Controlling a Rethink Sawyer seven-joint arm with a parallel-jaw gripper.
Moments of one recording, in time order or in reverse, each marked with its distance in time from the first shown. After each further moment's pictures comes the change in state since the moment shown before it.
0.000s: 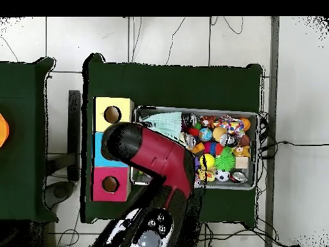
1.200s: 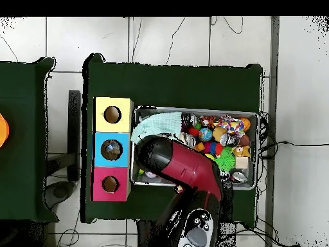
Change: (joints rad) arm -0.180 -0.067 0.165 0.136 -0.169 -0.146 0.000
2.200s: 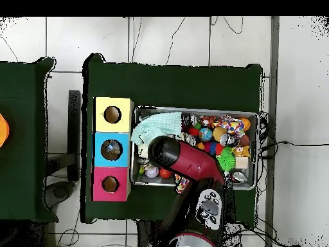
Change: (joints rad) arm -0.101 0.119 0.090 0.002 -0.040 -0.138 0.000
